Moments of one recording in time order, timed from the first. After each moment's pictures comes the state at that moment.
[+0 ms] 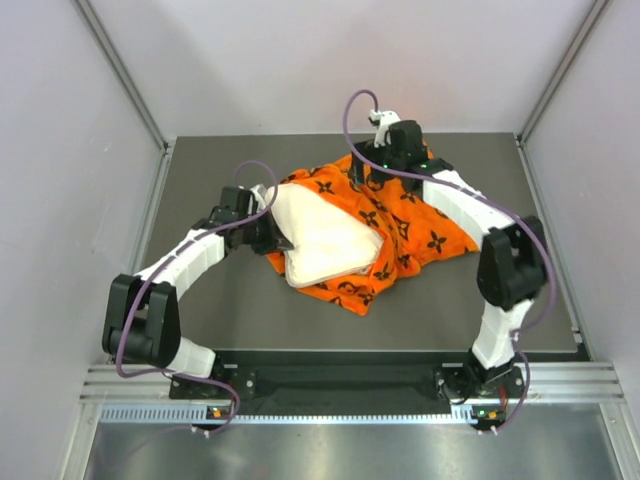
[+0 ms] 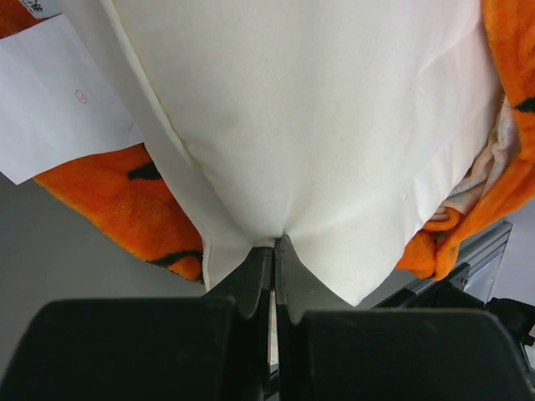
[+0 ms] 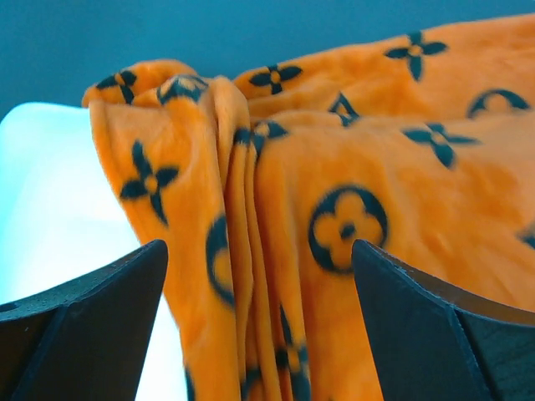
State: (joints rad) left arm -0.24 1.46 0.93 -0.33 0.45 -0.58; right arm 0.42 1.79 1.51 -0.25 -0.12 0.13
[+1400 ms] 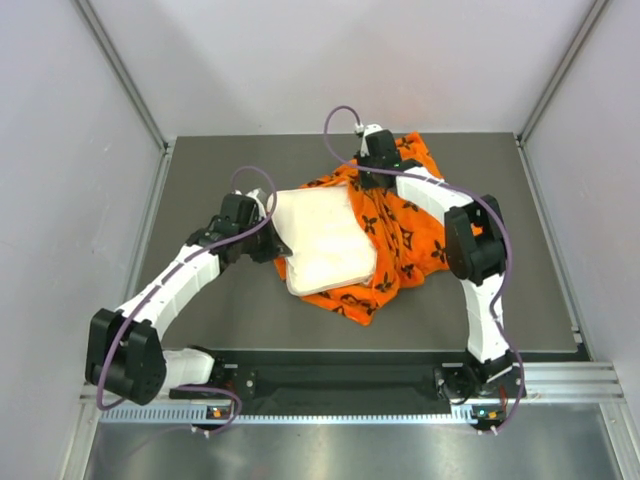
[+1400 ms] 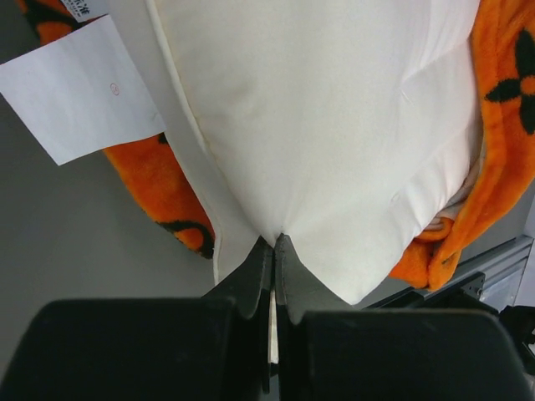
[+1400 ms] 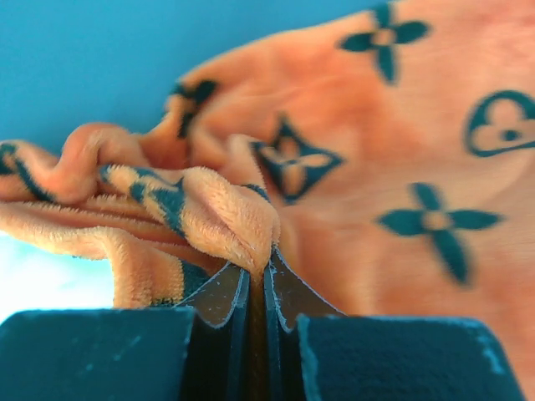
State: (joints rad) left arm -0.35 1.27 0.89 -0.44 0.27 -0.64; right arm 0.46 2.16 1.74 -0.26 0.04 0.12
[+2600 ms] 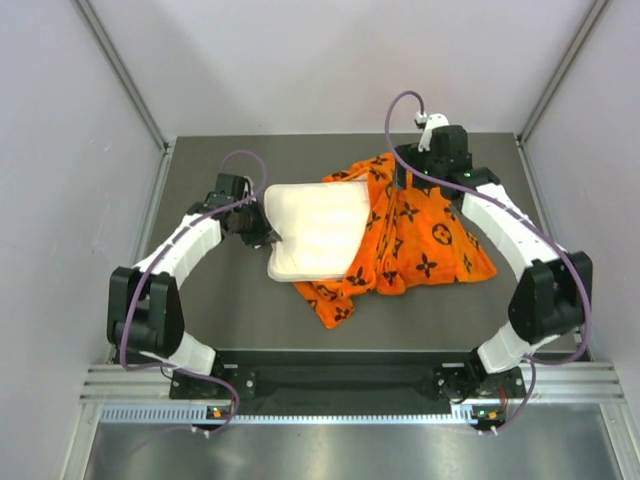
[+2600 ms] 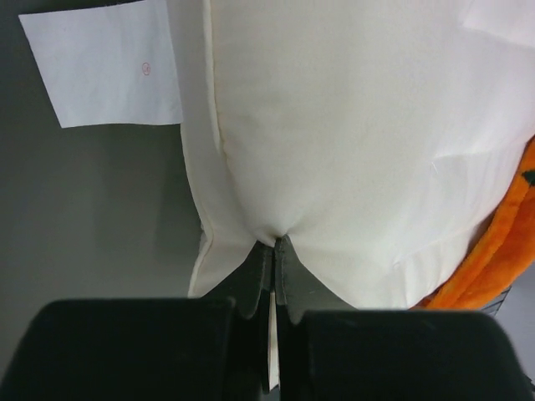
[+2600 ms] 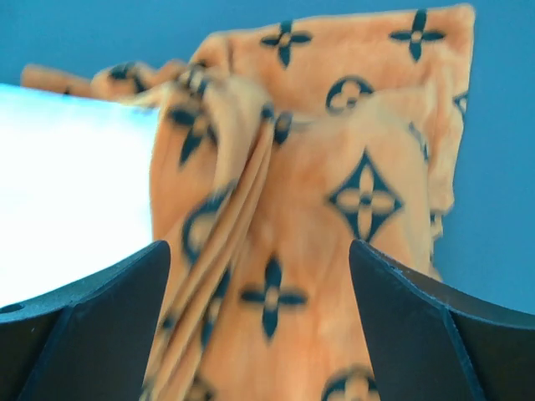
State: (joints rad) left arm -0.21 1.51 1.07 -0.51 0.30 -0.64; right arm 0.30 1.62 1.40 -0.37 0.00 0.08
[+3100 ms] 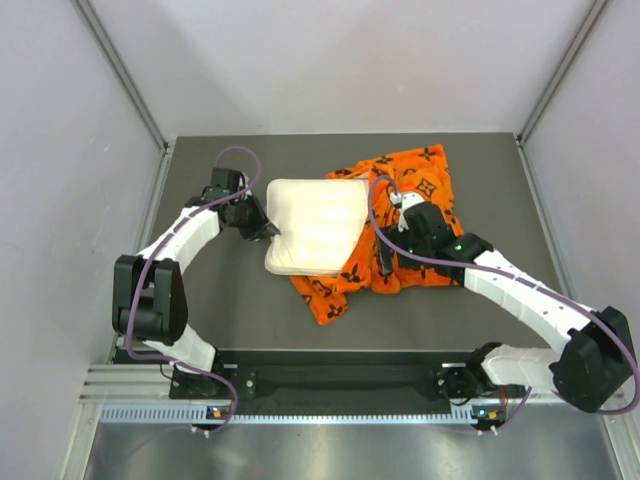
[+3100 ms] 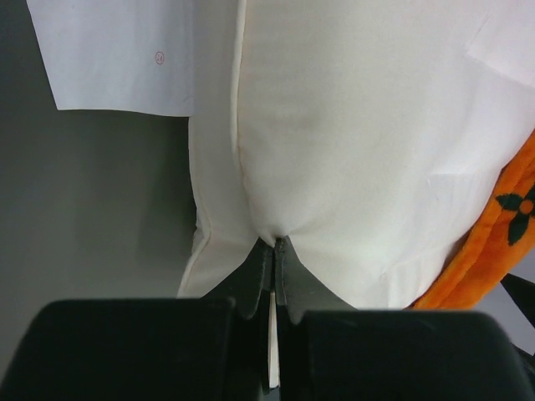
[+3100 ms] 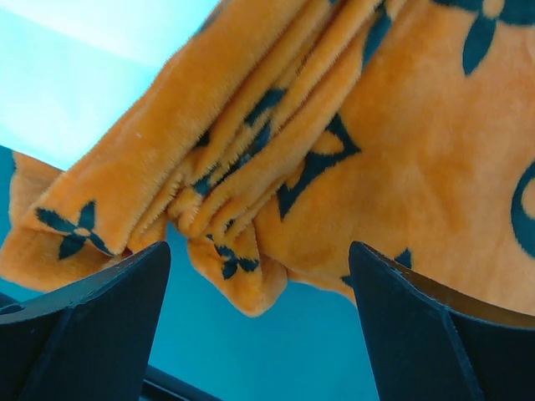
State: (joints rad) left arm -0.15 1.60 1.12 -0.49 0.36 -0.67; right arm 0.61 1.22 0.92 -0.51 0.07 0.25
